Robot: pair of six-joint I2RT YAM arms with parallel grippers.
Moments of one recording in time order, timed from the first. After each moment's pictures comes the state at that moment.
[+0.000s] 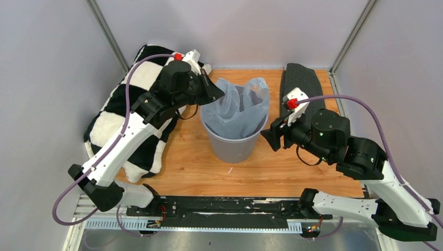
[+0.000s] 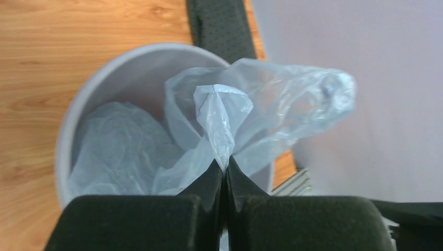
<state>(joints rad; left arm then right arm) -0.67 1.35 1.61 -0.64 0.04 -0.72 1.04 0.85 1.41 -0.89 0.36 0.12</state>
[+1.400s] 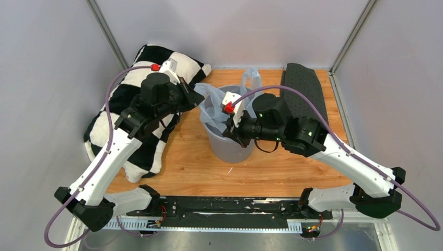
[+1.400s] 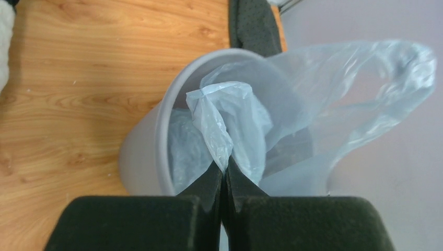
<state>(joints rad) -0.54 1.15 1.39 -0.56 0.02 -0.73 1.07 1.21 1.53 -0.74 -0.10 -0.09</state>
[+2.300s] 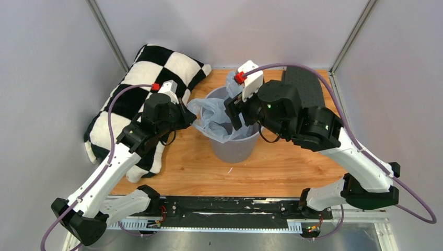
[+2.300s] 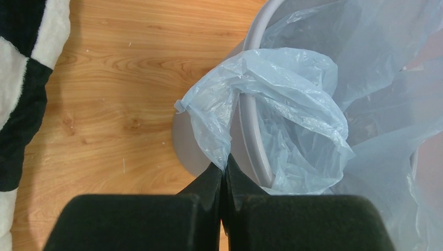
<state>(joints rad) -0.54 0.99 1.08 -0.55 -0.05 -0.61 1.18 1.32 1.85 -0.90 0.36 0.06</state>
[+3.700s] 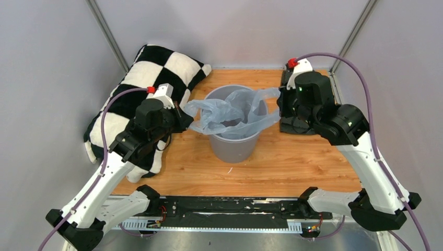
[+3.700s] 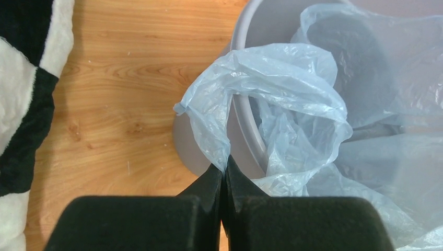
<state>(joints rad) -0.54 0.90 1.05 -0.55 -0.03 -0.56 0.70 1.19 1.74 -1.04 0.35 0.23</state>
